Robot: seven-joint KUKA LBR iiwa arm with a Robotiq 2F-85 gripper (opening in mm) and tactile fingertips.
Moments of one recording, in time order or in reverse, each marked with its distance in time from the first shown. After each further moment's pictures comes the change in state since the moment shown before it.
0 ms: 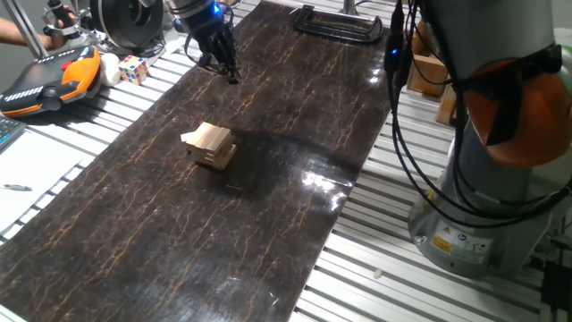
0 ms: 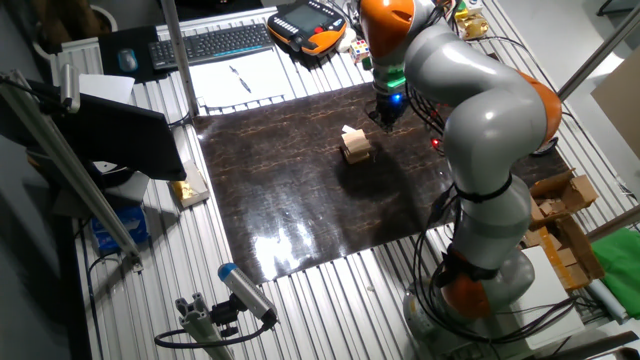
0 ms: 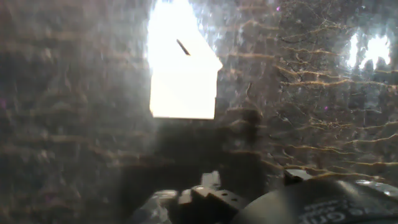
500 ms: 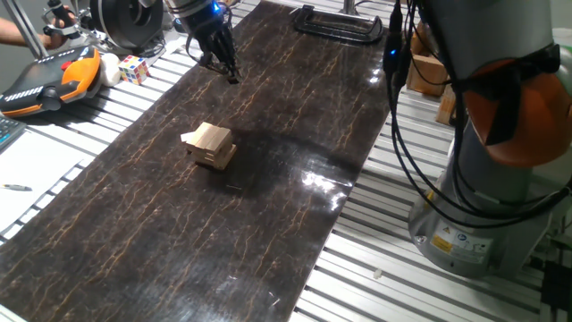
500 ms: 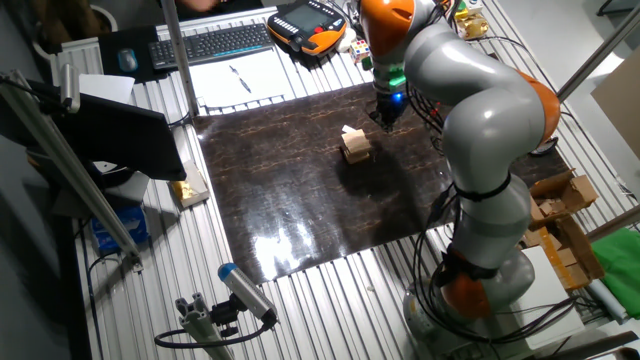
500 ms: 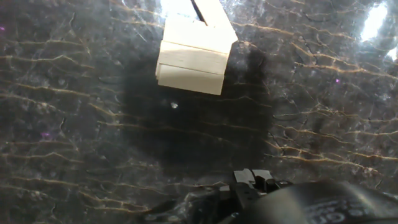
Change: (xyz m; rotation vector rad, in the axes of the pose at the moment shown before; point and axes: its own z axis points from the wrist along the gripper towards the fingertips) arm 0.000 -0.001 0.000 -0.009 0.013 -0.060
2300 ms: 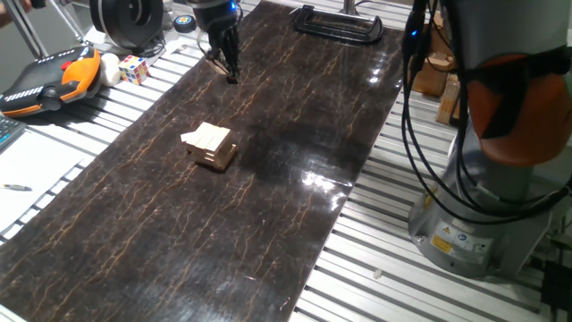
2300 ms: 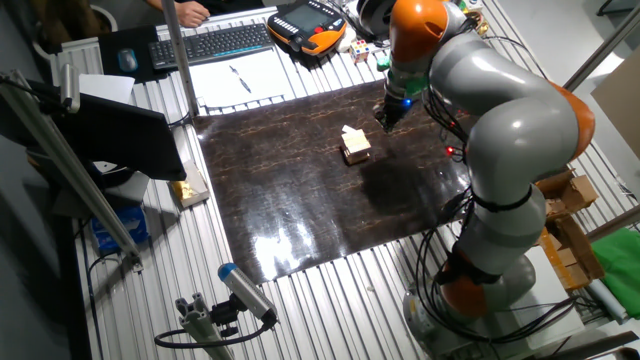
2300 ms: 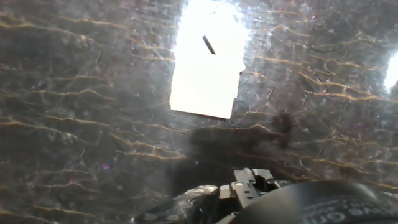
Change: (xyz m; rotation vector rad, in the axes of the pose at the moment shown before) arm -0.010 0.001 0.003 -0.115 -0.198 0.021
